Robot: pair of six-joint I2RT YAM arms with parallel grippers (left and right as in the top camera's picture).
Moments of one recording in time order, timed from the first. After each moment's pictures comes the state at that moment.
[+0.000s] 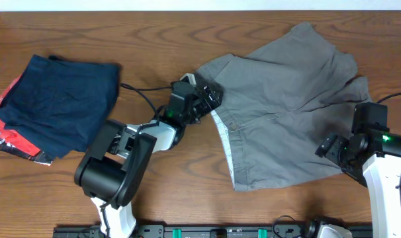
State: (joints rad) left arm -0.45 1.94 0.81 0.55 0.28 -1.04; right arm -0.22 1.17 0.88 -1.14 0.14 0.46
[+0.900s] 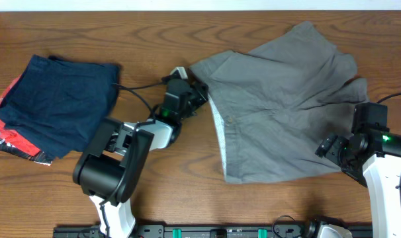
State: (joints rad) left arm -0.39 1.95 0.81 0.65 0.18 -1.04; right arm -0.22 1.17 0.88 -1.14 0.14 0.46
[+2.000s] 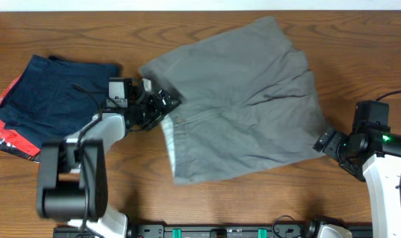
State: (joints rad) left arm -0.01 1.73 0.83 -0.17 0.60 -0.60; right arm -0.22 1.17 0.88 -1.08 0.07 0.46
